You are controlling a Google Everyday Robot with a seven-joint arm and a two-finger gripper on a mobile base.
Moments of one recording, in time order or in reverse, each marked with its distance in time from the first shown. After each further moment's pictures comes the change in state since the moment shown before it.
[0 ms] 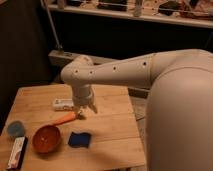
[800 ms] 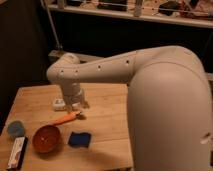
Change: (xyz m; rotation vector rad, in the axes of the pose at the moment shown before) arm -0.020 0.065 -0.006 0.068 -0.044 -0.307
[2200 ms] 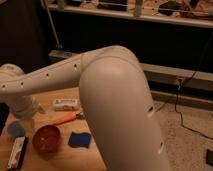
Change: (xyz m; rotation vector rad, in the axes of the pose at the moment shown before) arm 0.017 0.172 -0.023 -0.049 -0.058 -1.093
